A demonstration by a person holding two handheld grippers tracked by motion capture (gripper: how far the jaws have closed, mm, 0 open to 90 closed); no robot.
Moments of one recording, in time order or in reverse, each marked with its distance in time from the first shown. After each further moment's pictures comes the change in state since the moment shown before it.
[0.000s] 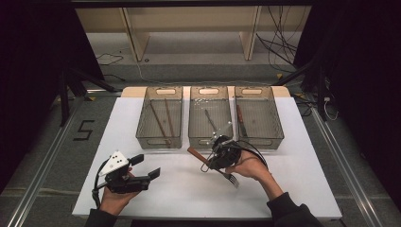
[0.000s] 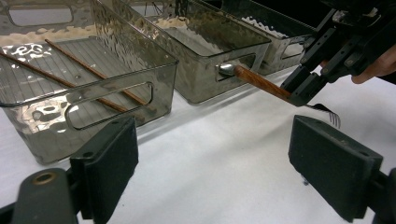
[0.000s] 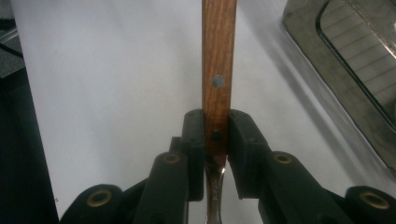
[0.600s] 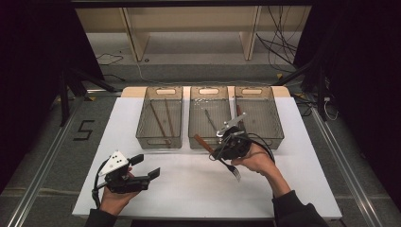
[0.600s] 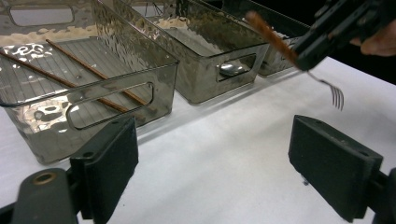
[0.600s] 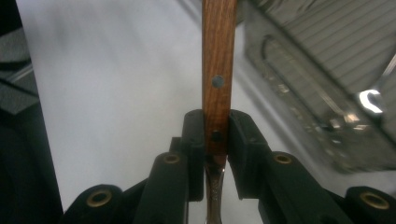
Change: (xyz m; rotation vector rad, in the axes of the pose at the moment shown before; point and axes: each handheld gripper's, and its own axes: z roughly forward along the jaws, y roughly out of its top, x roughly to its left) left arm 0.001 0.000 0.000 -0.001 0.001 0.000; right arm -0.015 -0.004 -0.036 -0.131 -0.016 0.083
